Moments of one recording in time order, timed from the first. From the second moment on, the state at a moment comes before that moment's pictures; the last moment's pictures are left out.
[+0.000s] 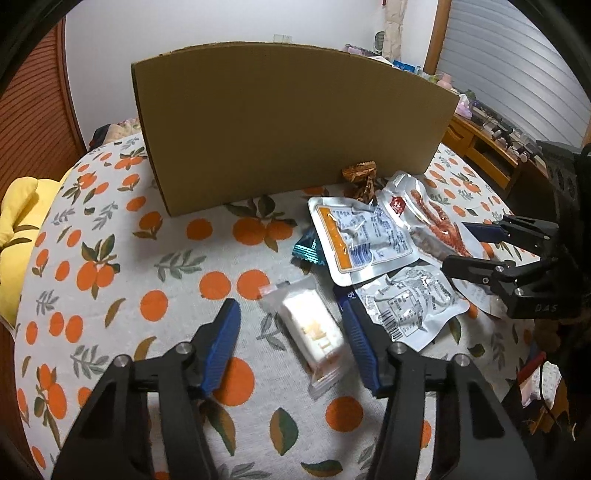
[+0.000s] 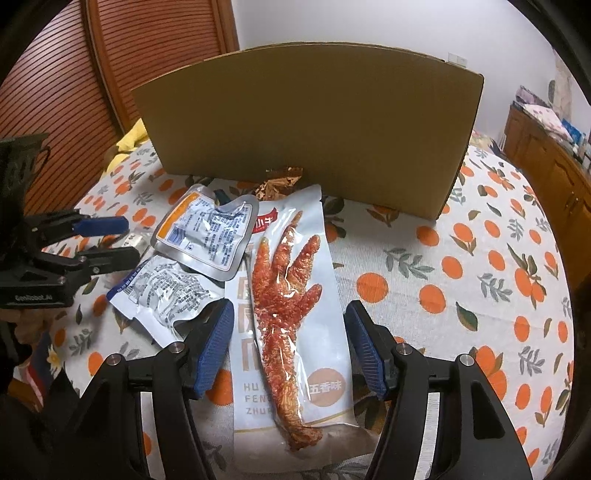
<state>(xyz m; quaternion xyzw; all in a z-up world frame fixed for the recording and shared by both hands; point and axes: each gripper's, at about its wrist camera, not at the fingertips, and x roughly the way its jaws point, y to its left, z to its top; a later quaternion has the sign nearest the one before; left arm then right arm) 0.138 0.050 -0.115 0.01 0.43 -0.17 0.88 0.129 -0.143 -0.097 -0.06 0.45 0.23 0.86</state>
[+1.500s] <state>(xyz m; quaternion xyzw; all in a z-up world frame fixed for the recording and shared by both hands) 0.134 0.065 -0.120 0.00 0.40 -0.15 0.90 0.123 -0.137 -0.102 -0.12 0.45 0.23 0.86</state>
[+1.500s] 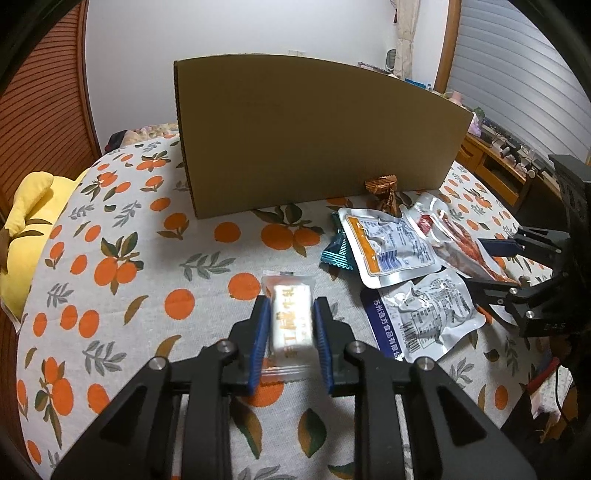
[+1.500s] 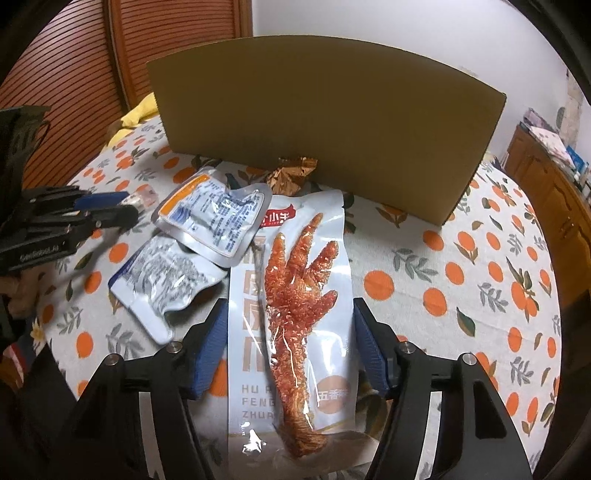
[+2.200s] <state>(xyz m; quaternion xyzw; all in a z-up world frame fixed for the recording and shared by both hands) 0.133 0.067 -0.116 0.00 0.40 -0.15 0.90 0.111 -0.170 -0.088 -0.09 0.43 0.20 0.88</state>
